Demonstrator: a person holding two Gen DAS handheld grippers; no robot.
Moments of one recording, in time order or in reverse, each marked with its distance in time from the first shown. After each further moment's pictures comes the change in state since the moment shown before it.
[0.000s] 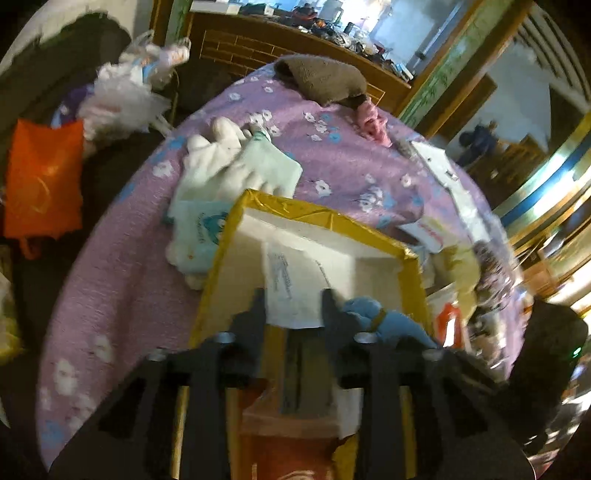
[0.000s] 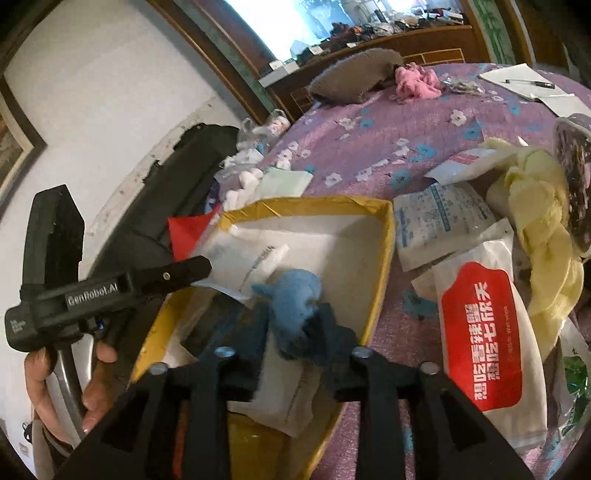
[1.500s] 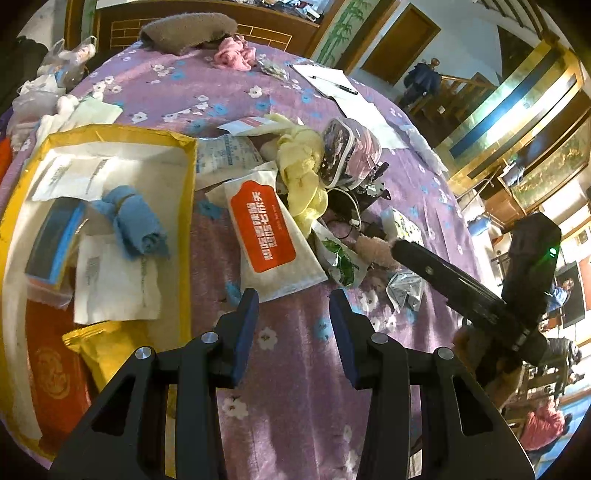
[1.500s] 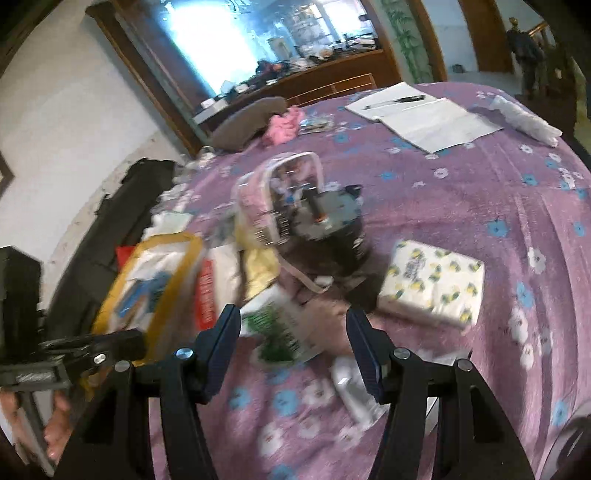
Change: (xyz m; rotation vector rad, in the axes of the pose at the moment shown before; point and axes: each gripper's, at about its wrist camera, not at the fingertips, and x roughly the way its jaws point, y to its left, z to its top) left arm 0.001 -0.177 -0.087 0.166 0.168 -0.174; right arm -0.157 -0.131 -0.022 0.071 -0.094 -0.248
